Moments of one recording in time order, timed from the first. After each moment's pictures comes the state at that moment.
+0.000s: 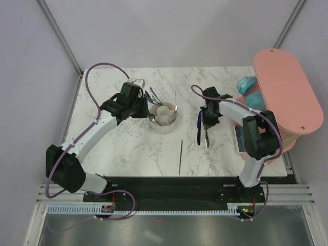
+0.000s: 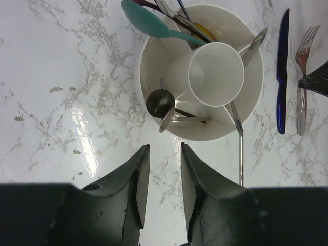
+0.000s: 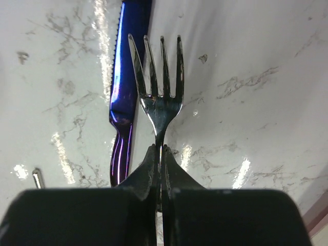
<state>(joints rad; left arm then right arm) -0.48 1.41 1.22 -0.59 -0.02 -0.37 0.32 1.86 1.26 -0.70 0.00 0.28</state>
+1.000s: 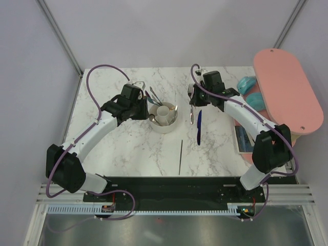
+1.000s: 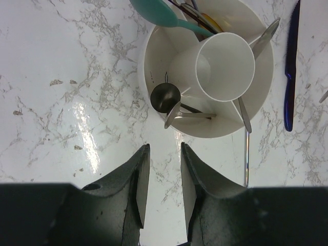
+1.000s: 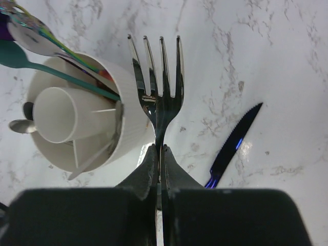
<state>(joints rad) -0.48 1.41 1.19 -0.59 -0.02 -0.37 0.39 1.65 1.35 -0.46 -0.14 0.28</state>
